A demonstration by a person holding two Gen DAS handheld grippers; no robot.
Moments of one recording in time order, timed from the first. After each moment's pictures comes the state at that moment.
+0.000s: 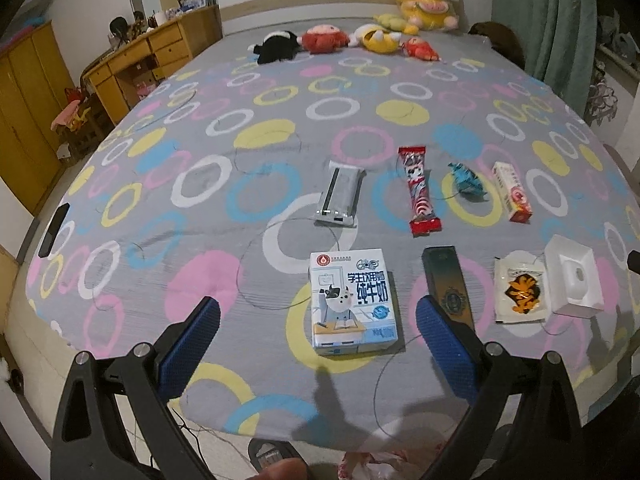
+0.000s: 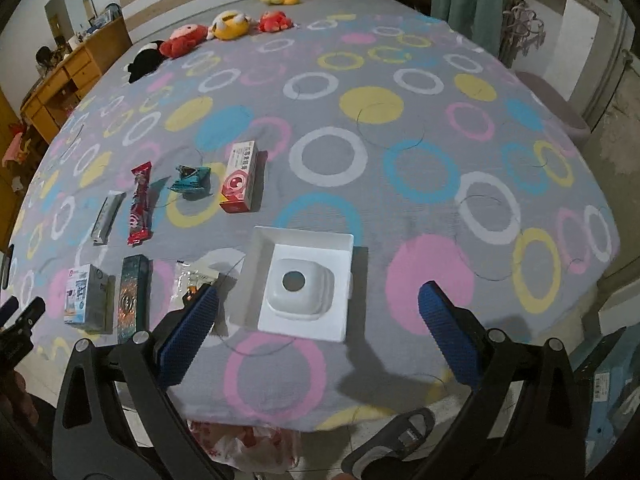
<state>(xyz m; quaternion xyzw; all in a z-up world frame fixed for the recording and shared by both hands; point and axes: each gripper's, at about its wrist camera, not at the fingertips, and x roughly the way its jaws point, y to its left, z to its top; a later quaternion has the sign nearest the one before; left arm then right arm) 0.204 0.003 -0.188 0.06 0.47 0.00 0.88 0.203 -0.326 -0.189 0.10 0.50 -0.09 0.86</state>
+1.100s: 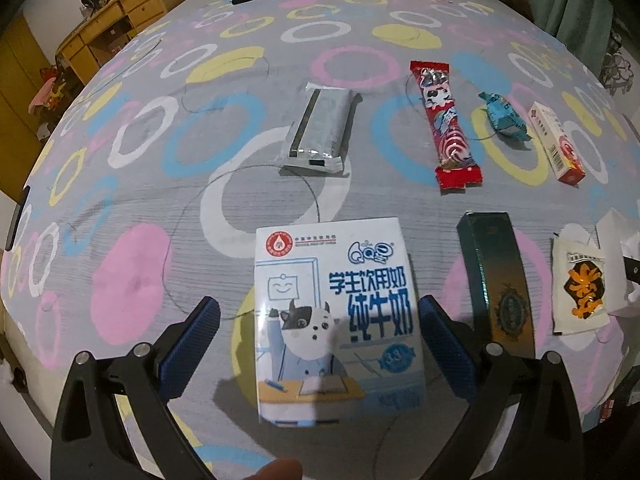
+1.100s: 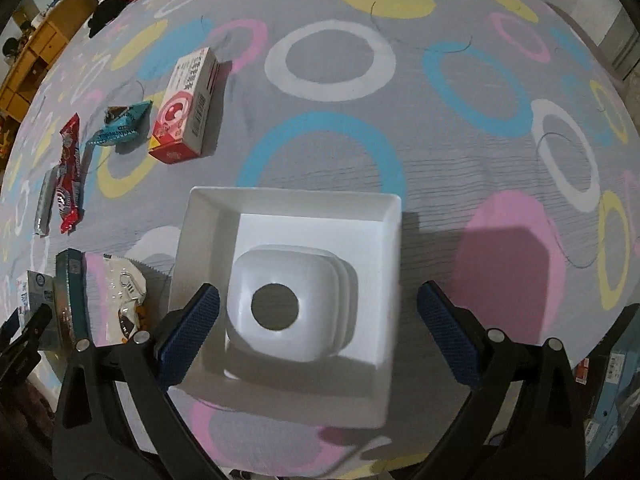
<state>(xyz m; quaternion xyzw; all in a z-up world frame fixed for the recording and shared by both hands) 0.263 -0.008 -0.281 0.06 0.55 -0.01 0.83 0.268 -0.331 -0.292 0.12 0.60 -0.09 0.78</state>
